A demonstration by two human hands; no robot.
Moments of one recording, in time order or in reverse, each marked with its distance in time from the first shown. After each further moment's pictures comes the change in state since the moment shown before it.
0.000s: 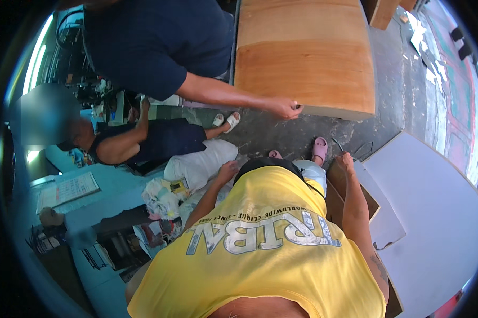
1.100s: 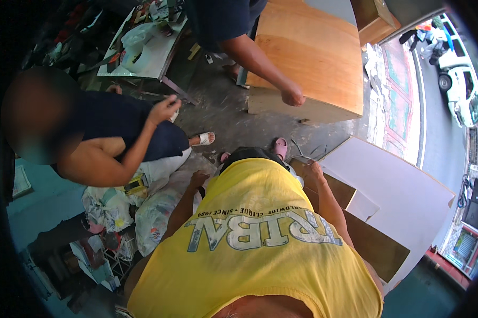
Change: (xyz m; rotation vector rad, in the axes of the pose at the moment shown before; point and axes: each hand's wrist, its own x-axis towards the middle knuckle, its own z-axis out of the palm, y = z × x) left_hand -0.024 -0.260 0.038 -0.270 -0.044 -0.091; right_hand -0.153 -0.125 0.085 -0.240 0.116 -0.039
